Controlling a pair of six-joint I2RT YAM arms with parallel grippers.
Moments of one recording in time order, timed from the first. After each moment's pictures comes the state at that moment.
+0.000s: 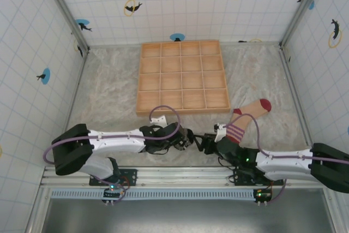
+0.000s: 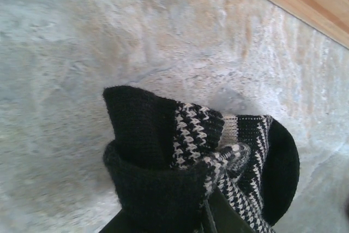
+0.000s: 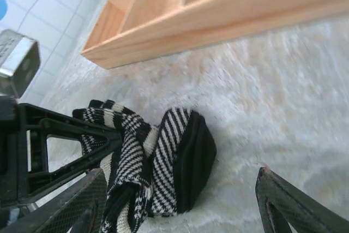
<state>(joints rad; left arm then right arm) -1.19 1.40 0.67 -0.38 -0.29 -1.44 1.24 0.95 0.07 0.44 0.39 0.88</state>
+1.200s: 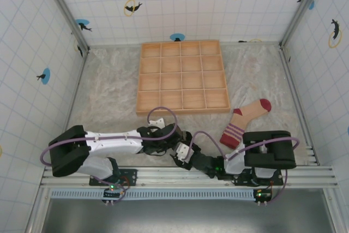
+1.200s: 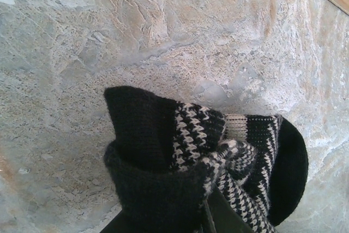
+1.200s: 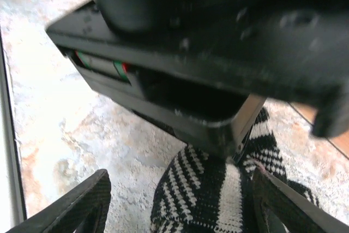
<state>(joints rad) -1.19 1.37 0.64 -0.38 -0.23 -1.47 1.54 1.68 0.27 1.00 0.55 -0.05</state>
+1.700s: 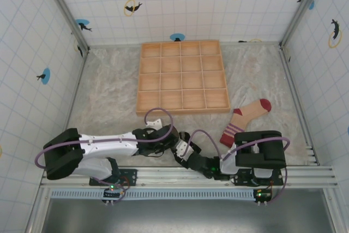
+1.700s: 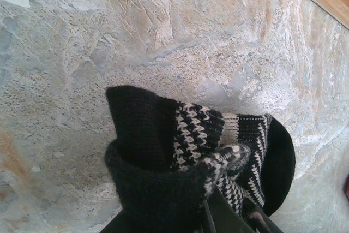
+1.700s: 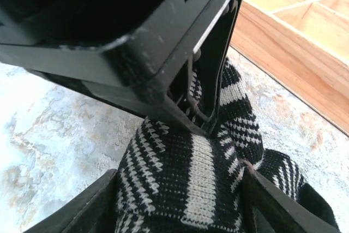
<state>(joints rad) -1.19 1.31 0.59 -0.35 -0.23 -1.47 1.53 1.76 0.31 0.96 0.65 0.07</state>
